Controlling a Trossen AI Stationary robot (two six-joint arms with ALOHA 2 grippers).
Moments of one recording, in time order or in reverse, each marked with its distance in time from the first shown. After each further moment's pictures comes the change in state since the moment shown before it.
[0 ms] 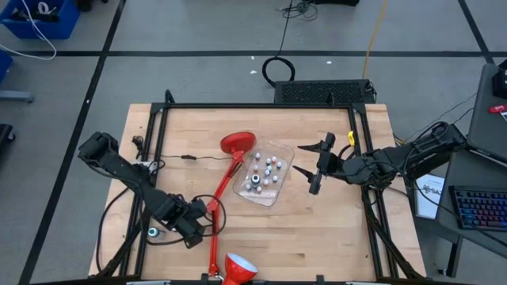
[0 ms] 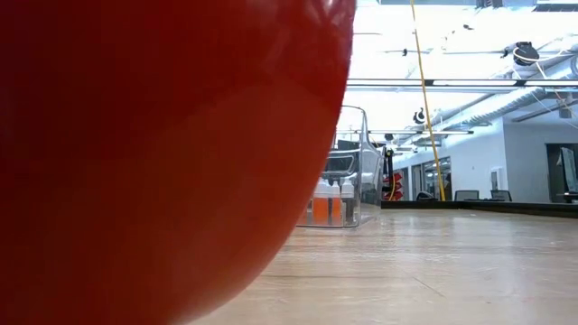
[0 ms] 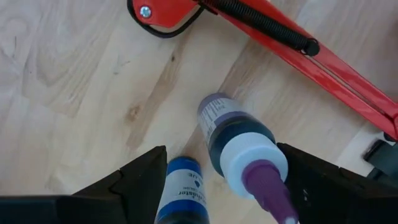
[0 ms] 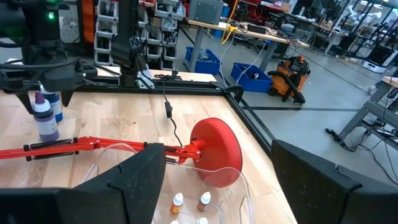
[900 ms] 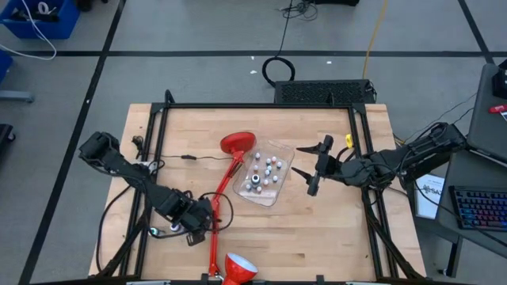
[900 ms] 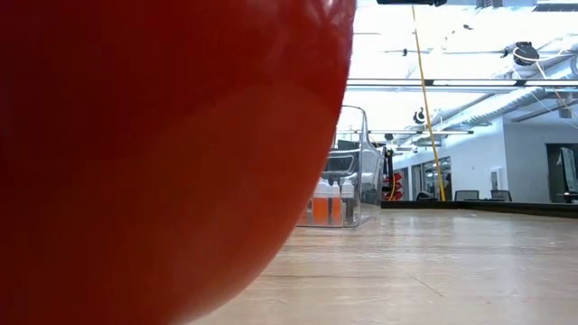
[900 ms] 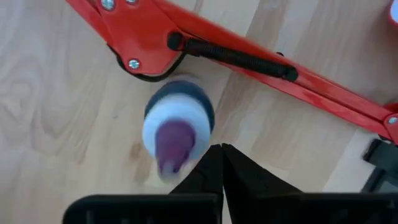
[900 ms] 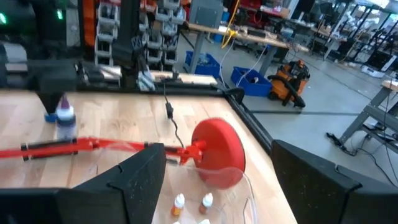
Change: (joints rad) left arm 0.060 0.001 0.007 0.042 -0.006 0.209; right arm 0.000 0.000 -0.068 0.090 0.001 -0.021
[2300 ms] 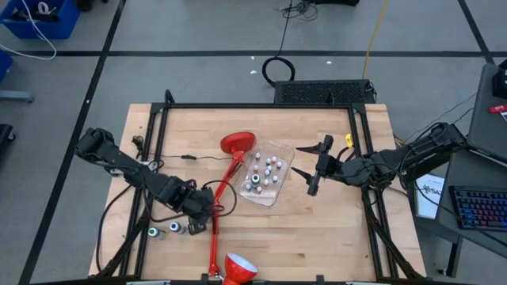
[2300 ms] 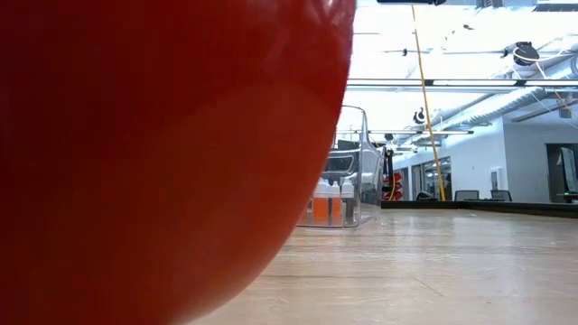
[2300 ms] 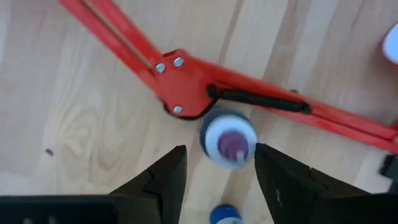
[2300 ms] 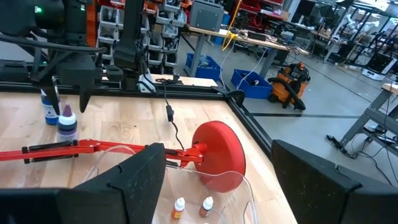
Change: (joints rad) left arm 0.103 -0.077 0.002 -0.024 -0.064 0.175; right arm 0.000 -0.001 0.000 0.023 -0.003 -0.016
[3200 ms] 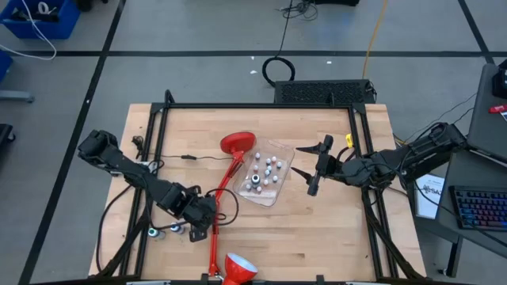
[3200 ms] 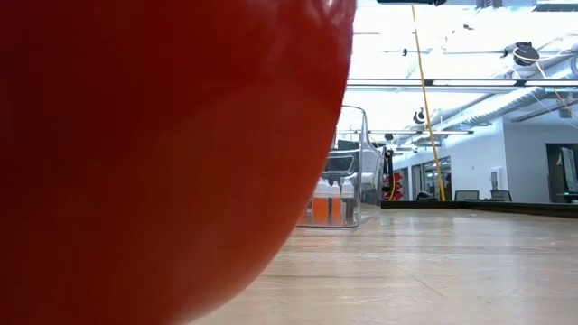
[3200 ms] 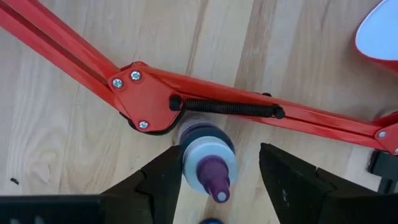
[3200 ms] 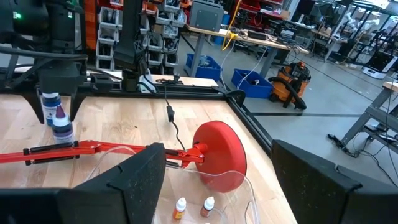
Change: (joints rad) left arm -0.045 0.048 -0.001 0.103 -0.001 0.037; right arm 0.000 0.000 0.000 0.000 0.000 0.011
